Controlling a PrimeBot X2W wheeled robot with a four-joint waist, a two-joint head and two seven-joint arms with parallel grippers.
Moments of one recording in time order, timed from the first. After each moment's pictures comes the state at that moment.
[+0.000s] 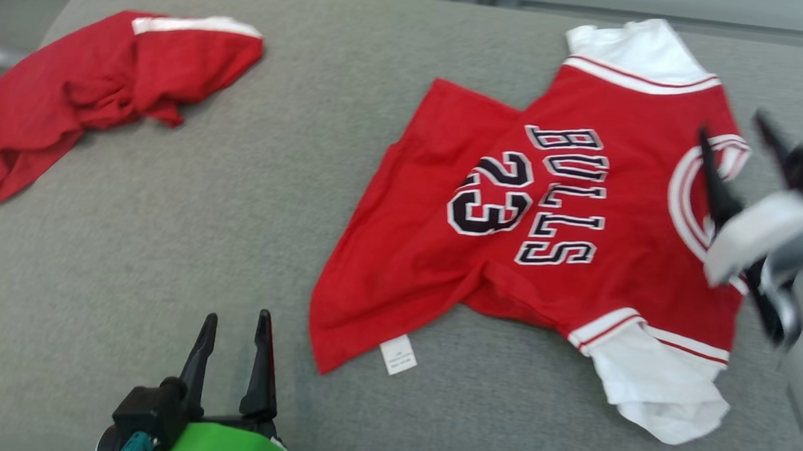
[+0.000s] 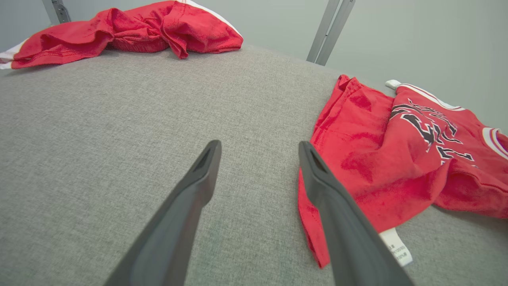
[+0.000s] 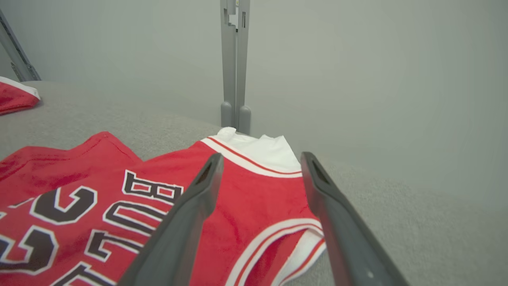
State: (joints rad) left arm 0.04 0.05 -0.23 0.12 -0.38 0.03 -0.26; right arm -0.60 -0.42 0.20 0.54 0.31 0.13 -0.15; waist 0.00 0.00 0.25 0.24
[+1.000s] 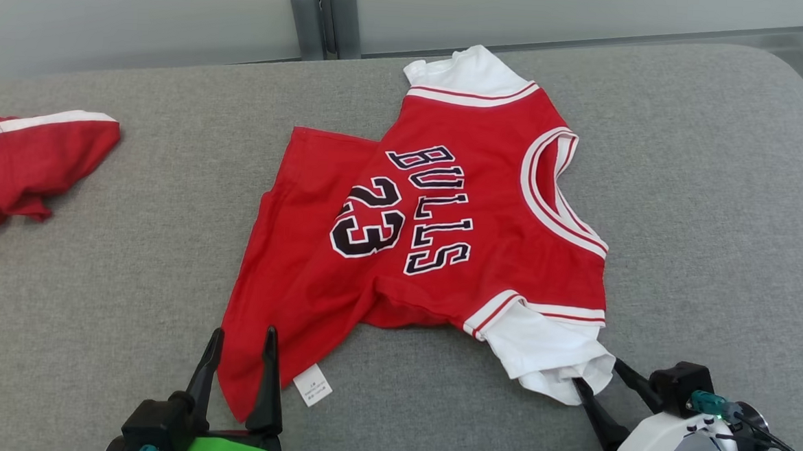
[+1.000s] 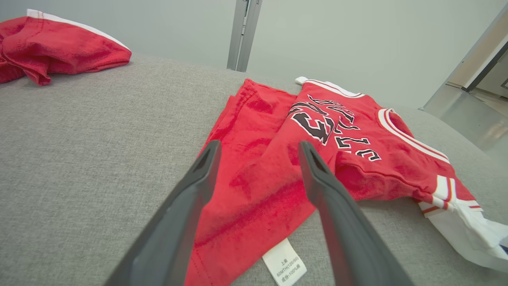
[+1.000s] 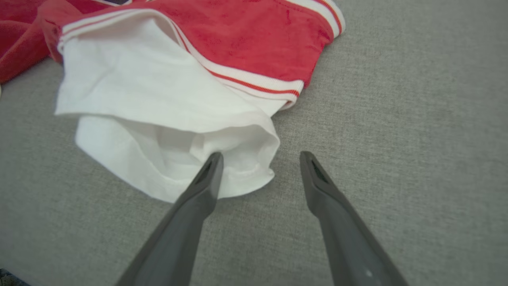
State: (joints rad) left arm 0.08 0.05 -0.23 0.11 -0.36 0.02 -0.26; right arm -0.08 -0.33 0.37 0.35 0.37 0.13 -0.07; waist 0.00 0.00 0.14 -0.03
